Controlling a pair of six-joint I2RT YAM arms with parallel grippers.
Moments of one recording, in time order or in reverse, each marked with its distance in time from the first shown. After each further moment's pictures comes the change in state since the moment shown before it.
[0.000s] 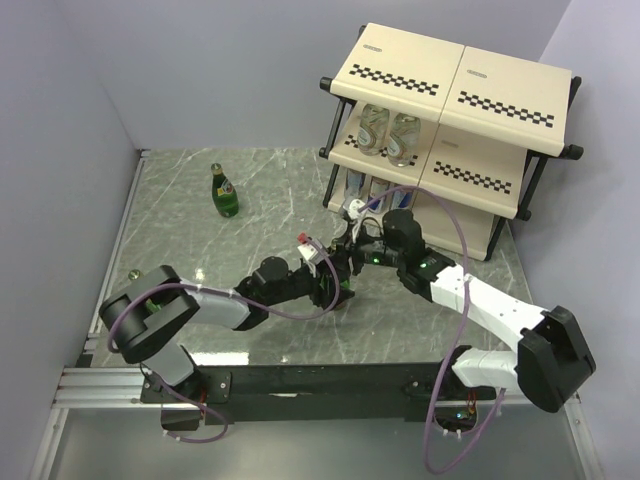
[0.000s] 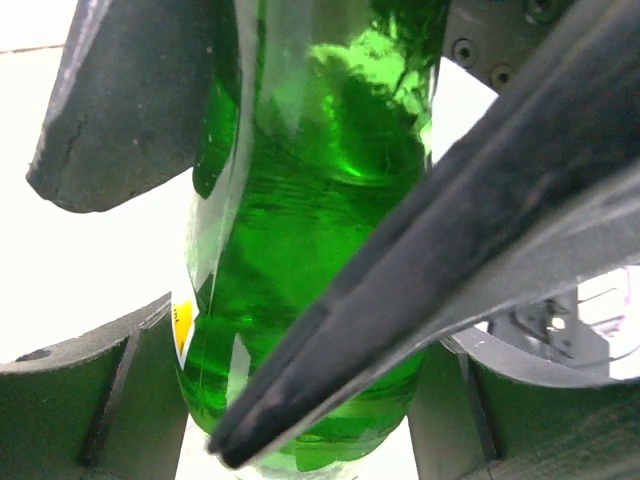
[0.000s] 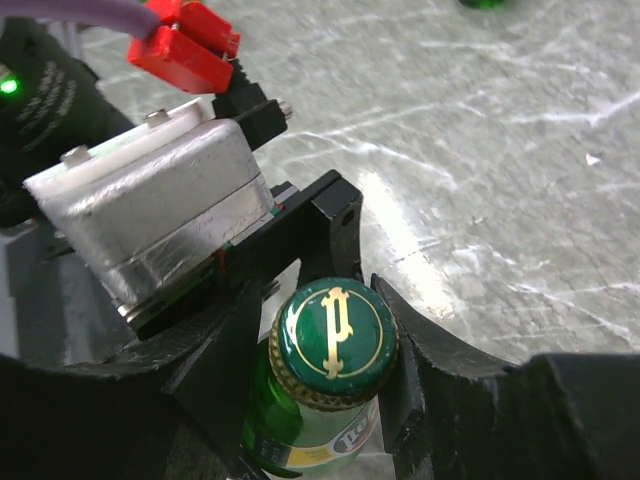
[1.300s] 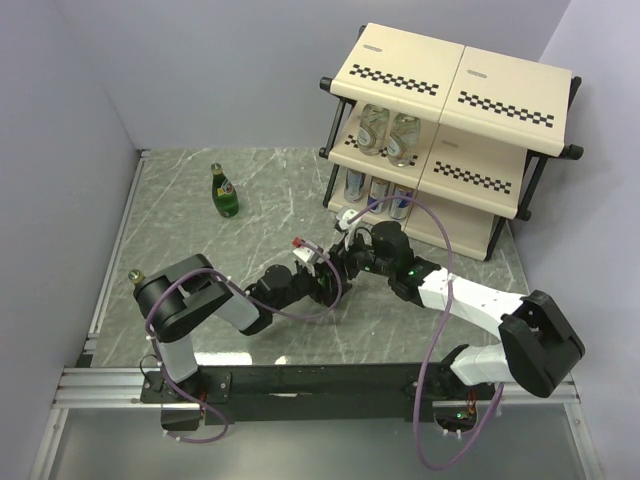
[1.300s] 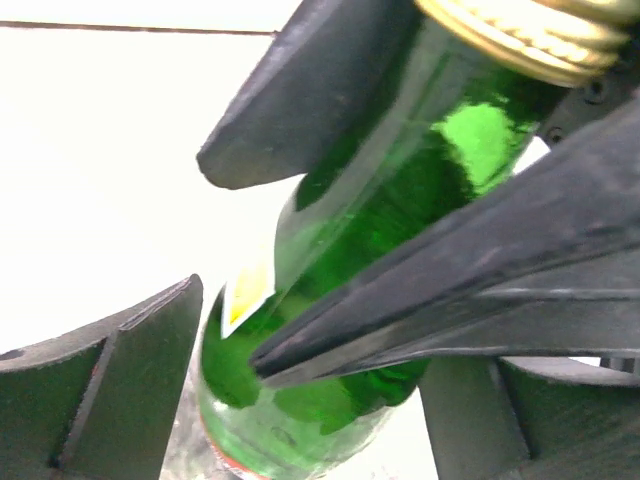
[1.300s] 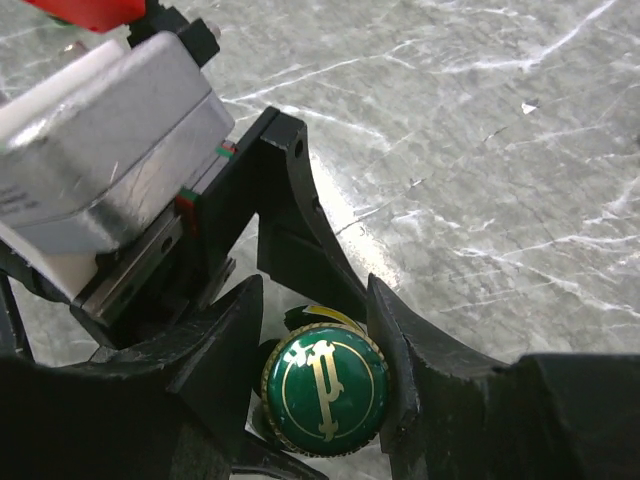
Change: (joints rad) left arm -0.011 0.214 -0.031 0.239 -0.224 -0.022; right arm 0.044 0.097 -0.089 0.131 0.211 -0.059
